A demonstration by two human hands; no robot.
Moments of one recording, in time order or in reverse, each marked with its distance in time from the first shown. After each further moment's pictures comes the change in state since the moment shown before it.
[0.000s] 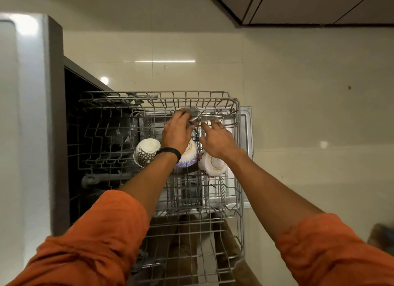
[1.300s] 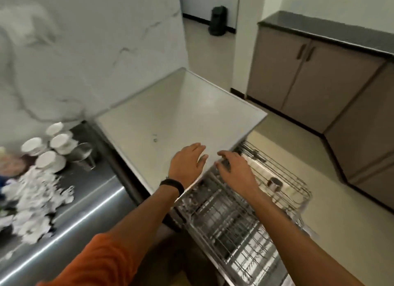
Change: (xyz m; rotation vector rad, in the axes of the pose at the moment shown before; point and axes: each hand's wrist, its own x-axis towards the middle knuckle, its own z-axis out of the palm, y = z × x) left_hand -0.401 0.044 -0.246 0.167 0.706 -0.353; right_hand -0.329 -0.196 -0.072 0.128 0.182 -0.970
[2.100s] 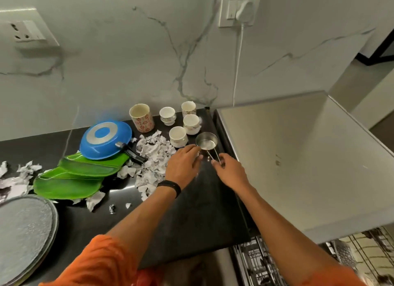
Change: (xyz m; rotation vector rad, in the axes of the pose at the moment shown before) left_hand -0.145 -0.335 -0.151 0.061 0.285 -0.492; right_hand 0.093 -0.284 0.299 -0.053 -0.483 -0.054
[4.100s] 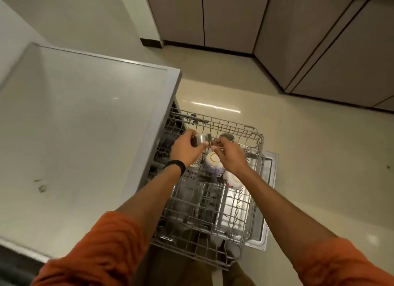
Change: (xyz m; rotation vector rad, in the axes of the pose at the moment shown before) left_hand -0.079 0.507 0.358 -0.286 -0.906 0.379; right_hand -0.231 0.514 -0.195 0.310 0.623 0.605
